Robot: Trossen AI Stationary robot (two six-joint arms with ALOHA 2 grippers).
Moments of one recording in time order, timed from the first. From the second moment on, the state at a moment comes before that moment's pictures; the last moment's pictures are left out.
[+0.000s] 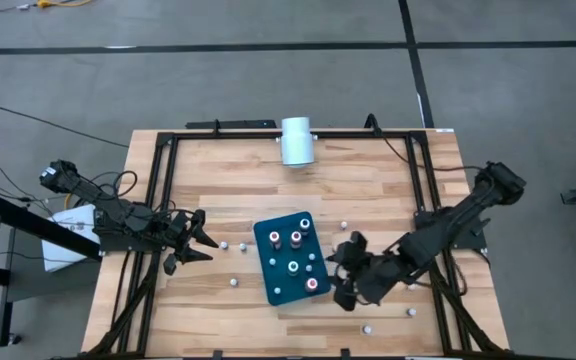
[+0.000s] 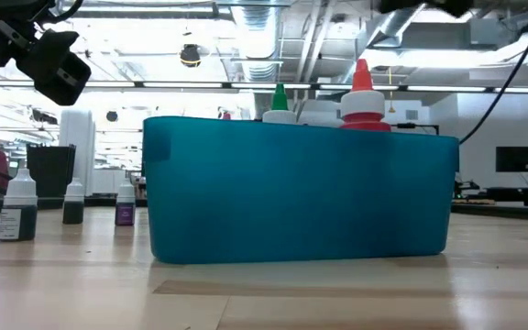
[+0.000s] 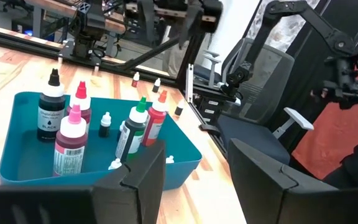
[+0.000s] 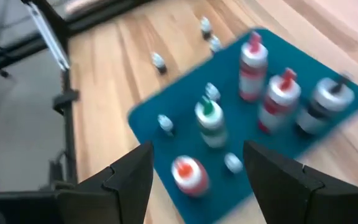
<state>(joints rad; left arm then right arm) -0.47 0.37 0.09 0.27 -0.14 -0.36 0.63 1.50 1.19 -0.53 0.53 0.80</state>
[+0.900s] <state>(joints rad) -0.47 0.37 0.09 0.27 -0.14 -0.41 0.86 1.46 1.19 -1.23 0.73 1.49</state>
